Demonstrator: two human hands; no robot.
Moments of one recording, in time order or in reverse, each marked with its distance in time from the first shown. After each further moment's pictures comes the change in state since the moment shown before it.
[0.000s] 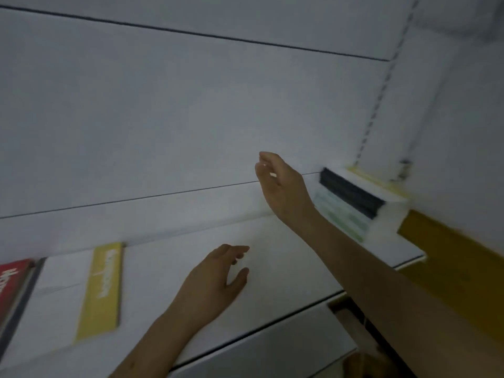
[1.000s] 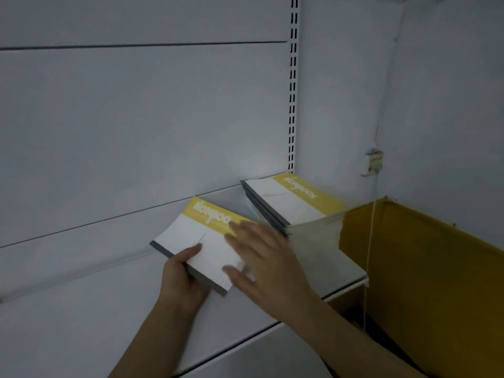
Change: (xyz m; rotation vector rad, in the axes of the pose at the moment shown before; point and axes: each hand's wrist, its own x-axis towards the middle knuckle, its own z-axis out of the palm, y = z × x) left_hand 0.165 0.111 0.153 -1.684 0.296 -0.756; right_hand -0.055 0.217 -0.138 -0.486 0.062 -0.531
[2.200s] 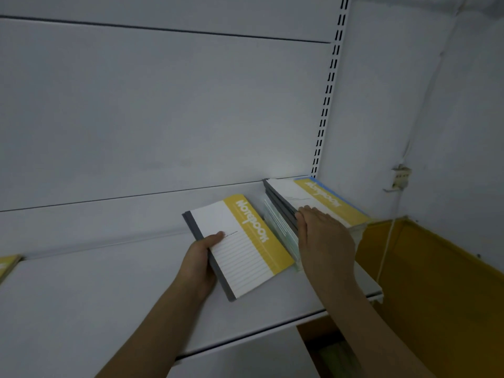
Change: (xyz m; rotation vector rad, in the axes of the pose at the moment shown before) left_hand 0.005 -0.004 -0.001 0.191 0.046 0.042; right_hand 0.011 0.055 -0.003 -0.318 0.173 0.370
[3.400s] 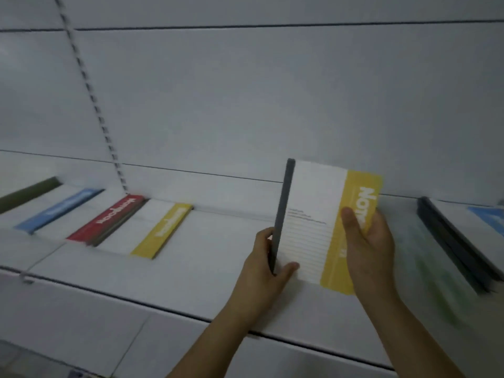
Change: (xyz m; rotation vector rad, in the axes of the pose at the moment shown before) left_hand -0.092 0.033 -0.092 0.917 0.263 0.585; right_hand 0.005 -0.152 0.028 1.235 -0.324 0.402
